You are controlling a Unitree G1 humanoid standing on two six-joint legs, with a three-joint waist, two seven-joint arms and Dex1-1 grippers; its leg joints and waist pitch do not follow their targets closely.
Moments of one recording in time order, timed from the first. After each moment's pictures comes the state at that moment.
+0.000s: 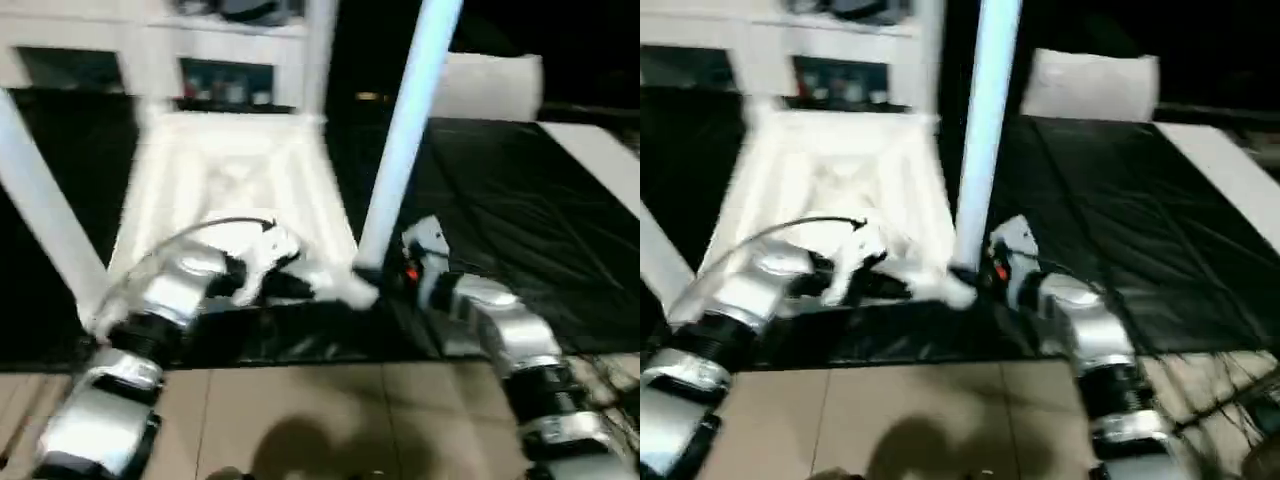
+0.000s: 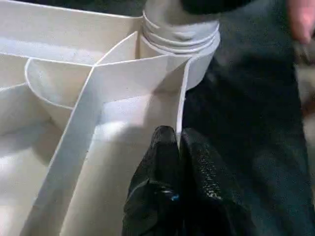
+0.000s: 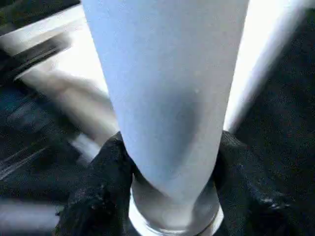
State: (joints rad) left arm -0.67 0.28 -0.24 0.69 0.04 0.25 -1.05; right arm -0.46 -0.17 0.04 0.47 0.15 0.30 0.68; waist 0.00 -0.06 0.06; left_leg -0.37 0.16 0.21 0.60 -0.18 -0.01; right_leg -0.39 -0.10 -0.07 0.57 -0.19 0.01
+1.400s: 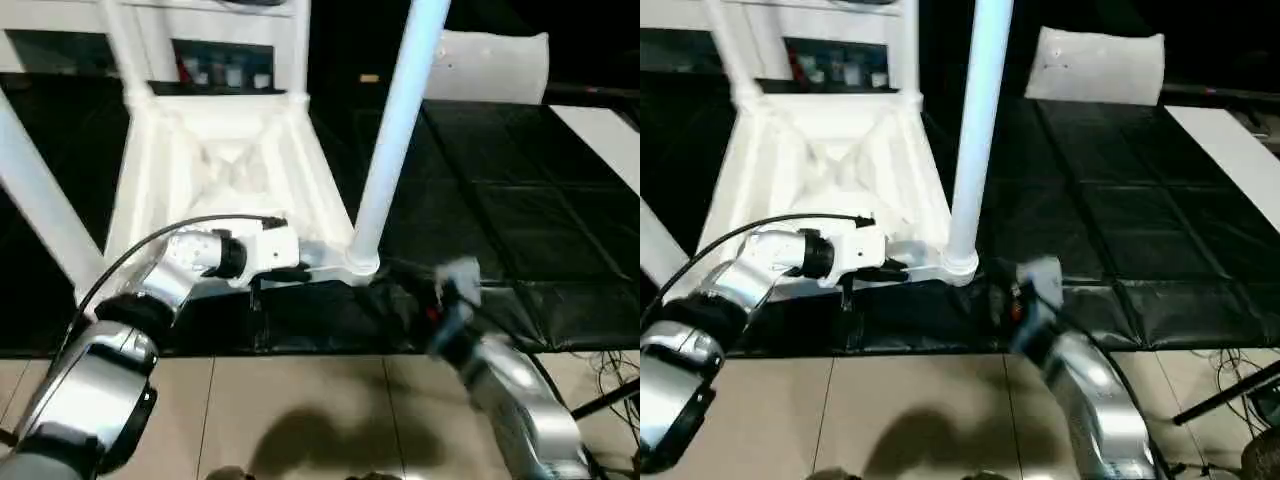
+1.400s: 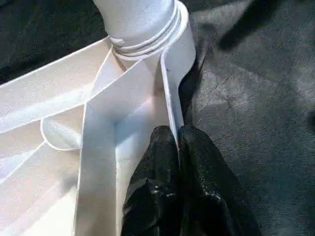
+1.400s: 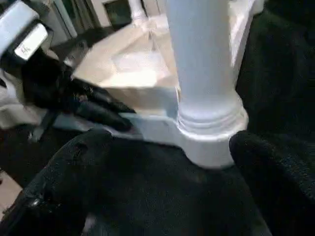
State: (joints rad) left arm -0.83 0.39 -0.36 1.03 0.22 -0.46 -1.01; right arm -0.01 -0.14 0.00 -0.05 0.32 0.31 0.63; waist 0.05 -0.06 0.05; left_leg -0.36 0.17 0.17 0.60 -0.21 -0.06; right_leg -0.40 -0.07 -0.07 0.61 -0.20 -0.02
